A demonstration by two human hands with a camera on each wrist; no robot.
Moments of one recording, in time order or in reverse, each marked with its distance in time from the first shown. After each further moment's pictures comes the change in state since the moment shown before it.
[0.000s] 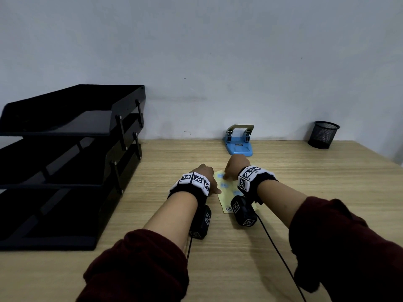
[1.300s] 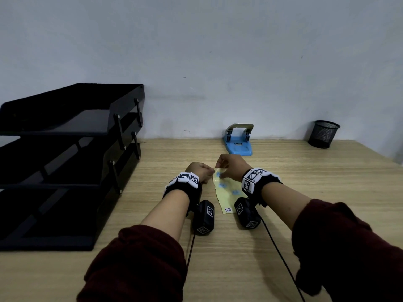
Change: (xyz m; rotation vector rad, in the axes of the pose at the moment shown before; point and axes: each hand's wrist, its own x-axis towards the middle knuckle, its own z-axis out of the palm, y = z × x) left_hand -0.001 -0.009 0.001 -1.045 0.105 -0.158; right_hand -0.006 0.018 0.007 0.328 0.080 -0.361
